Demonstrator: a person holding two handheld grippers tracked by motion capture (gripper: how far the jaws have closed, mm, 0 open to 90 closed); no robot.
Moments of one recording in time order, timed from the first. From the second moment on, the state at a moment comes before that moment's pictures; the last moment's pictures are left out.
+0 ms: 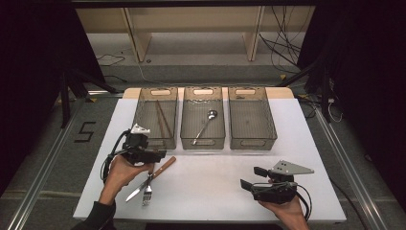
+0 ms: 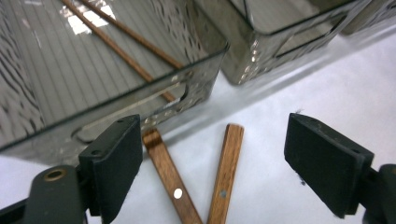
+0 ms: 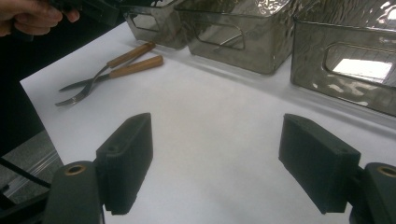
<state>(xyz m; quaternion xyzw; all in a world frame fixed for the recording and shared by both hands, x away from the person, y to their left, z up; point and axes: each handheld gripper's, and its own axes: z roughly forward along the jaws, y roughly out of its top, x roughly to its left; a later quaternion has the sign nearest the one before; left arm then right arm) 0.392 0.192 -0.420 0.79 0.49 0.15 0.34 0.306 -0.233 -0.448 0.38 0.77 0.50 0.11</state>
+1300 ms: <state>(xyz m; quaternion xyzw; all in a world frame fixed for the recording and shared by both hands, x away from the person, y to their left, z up) 0.391 0.203 -0.451 0.79 0.55 0.13 0.24 0.304 -0.235 -0.446 0.38 0.76 0.51 0.11</state>
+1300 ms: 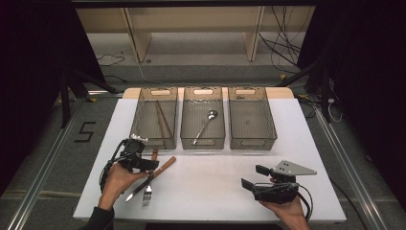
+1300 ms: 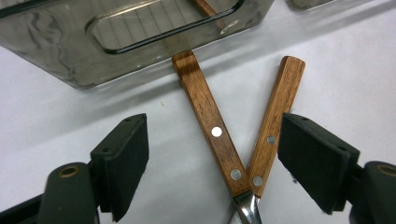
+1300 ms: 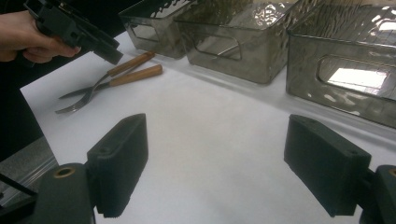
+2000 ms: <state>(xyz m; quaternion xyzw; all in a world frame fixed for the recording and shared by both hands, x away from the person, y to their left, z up) 0.389 0.200 -0.459 0.80 0.55 0.11 0.23 0.304 -0.234 -0.445 0.38 0.76 0.51 0.12</state>
